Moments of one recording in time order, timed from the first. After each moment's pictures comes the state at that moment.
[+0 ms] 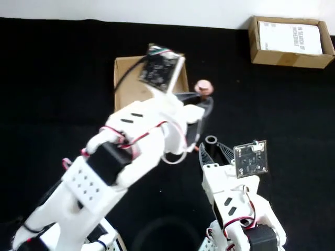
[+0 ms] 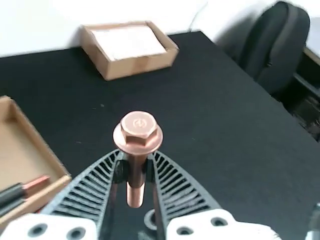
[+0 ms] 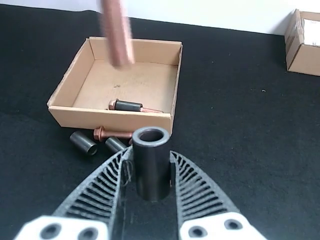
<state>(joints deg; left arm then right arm) 39.9 -37.1 17.5 46.9 20.4 -19.6 -104.8 69.1 66.9 -0.4</state>
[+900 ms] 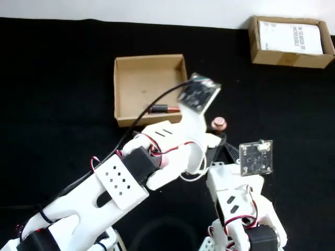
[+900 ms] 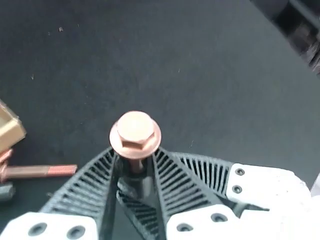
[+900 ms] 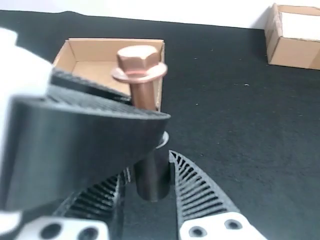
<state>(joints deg) 46.0 -32.9 29.2 48.0 25.0 -14.5 -104.8 69.2 66.9 -0.4</state>
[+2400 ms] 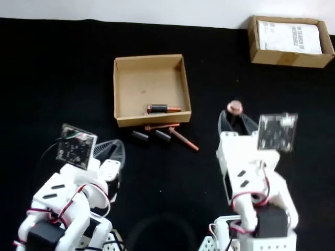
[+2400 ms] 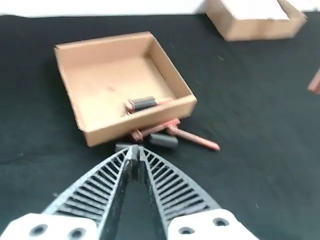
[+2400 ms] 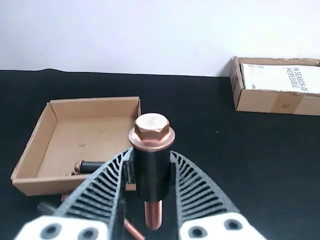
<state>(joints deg) 14.5 -96.7 60.3 69.8 8.8 -9.0 -76.9 49.4 52.8 -0.4</state>
